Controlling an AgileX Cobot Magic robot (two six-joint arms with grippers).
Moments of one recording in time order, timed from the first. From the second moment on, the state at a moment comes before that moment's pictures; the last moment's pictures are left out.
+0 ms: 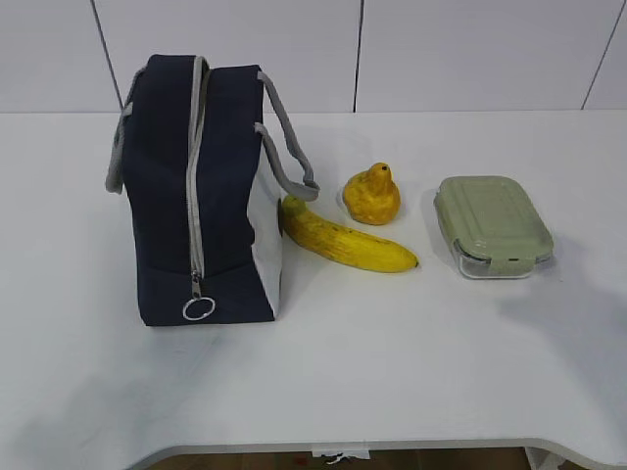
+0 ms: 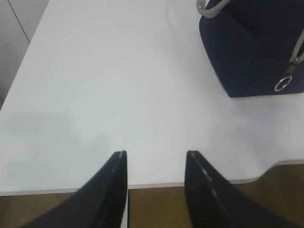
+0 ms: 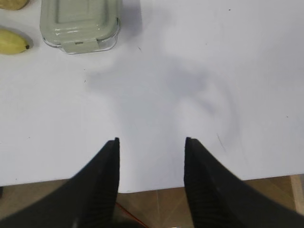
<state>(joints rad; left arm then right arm) 0.10 0.01 -0.52 -0.13 1.12 0.08 0.06 0.75 -0.65 -0.13 0.86 0.25</state>
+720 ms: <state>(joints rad) 0.10 0.01 -0.52 -0.14 1.11 0.08 0.04 1.33 -1.06 -0.13 0.79 0.27</state>
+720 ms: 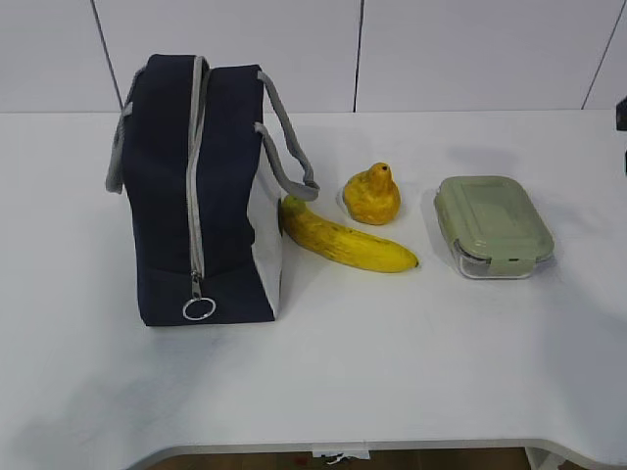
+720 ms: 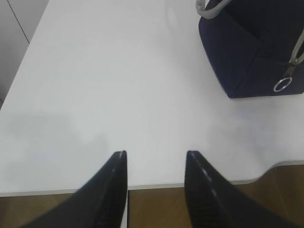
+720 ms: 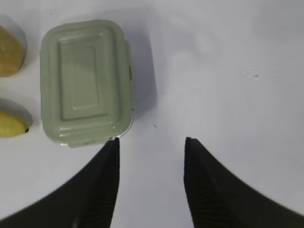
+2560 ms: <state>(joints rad) 0.10 0.01 -0.52 -0.14 1.11 0.08 -0.47 2.09 -1.43 1.02 1.18 -0.79</state>
